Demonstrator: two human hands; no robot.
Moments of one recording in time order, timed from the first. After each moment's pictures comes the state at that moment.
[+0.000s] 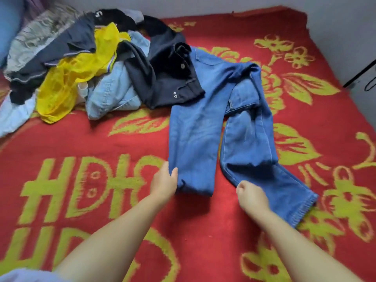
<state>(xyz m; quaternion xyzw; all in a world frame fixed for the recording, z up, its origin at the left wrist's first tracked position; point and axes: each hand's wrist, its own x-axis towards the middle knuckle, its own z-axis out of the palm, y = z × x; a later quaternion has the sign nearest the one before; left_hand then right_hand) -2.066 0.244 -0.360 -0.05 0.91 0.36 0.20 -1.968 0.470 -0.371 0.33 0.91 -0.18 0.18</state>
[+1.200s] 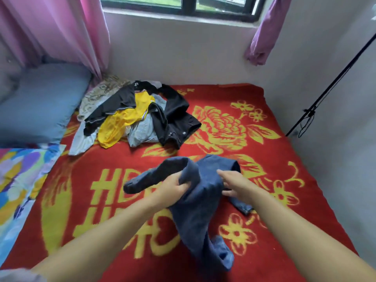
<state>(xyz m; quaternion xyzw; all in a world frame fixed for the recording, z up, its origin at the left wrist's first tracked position) -1.914 0.157 -0.043 0.22 0.81 0.52 0.18 -1.872 0.361 -0.020 0.31 0.71 -0.60 0.20</state>
